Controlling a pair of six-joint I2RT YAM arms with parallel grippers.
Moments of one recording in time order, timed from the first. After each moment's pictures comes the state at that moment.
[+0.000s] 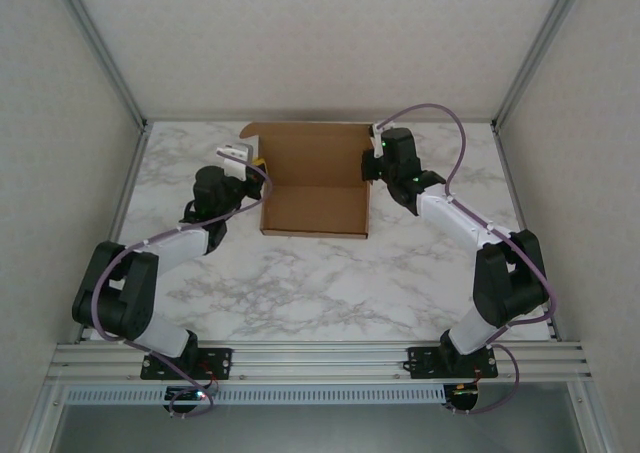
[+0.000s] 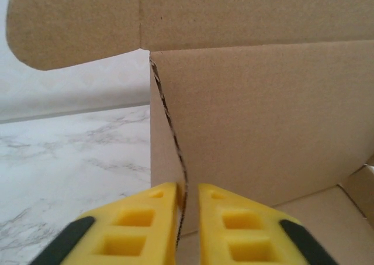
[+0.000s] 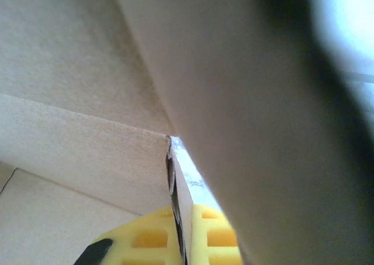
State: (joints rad) left arm -0.25 1.52 0.72 0.64 0.17 -0.11; right arm 0.45 1.61 1.20 -0.13 0.07 0.12
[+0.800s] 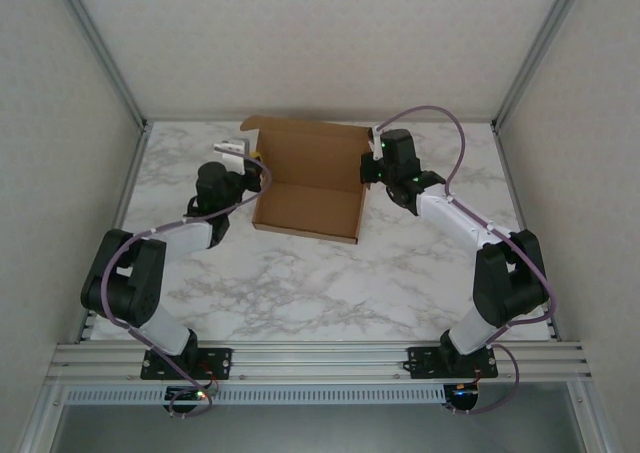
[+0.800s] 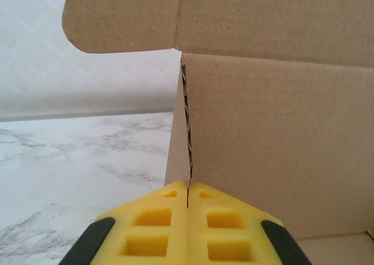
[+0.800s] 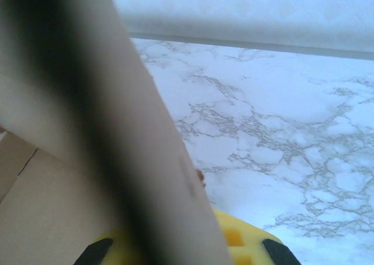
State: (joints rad) left arm -0.25 1.60 0.75 0.72 0.10 -0.17; right arm 0.46 1.61 1.20 -0.16 0.05 0.19
